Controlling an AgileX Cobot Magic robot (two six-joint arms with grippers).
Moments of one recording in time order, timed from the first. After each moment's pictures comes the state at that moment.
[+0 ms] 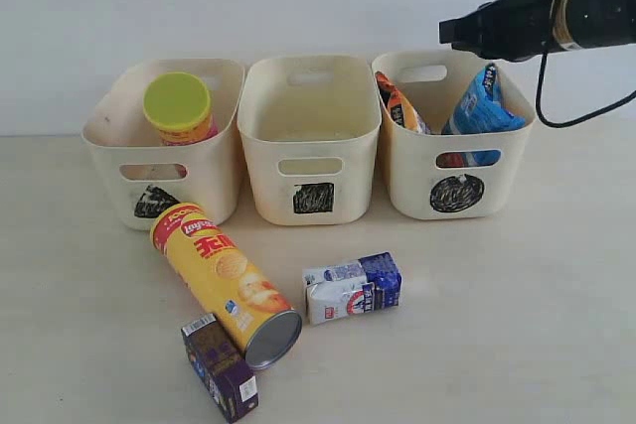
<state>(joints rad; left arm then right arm) 0.05 0.00 0.00 -0.07 0.30 0.09 0.11 1.85 -1.40 -1.73 -0.39 1.72</state>
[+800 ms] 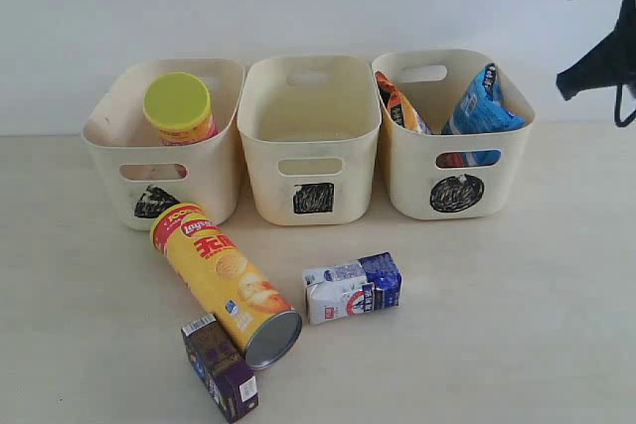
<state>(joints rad) 0.05 0.00 0.00 -0.07 0.30 0.09 0.18 1.69 -1.42 -0.51 0.89 0.18</state>
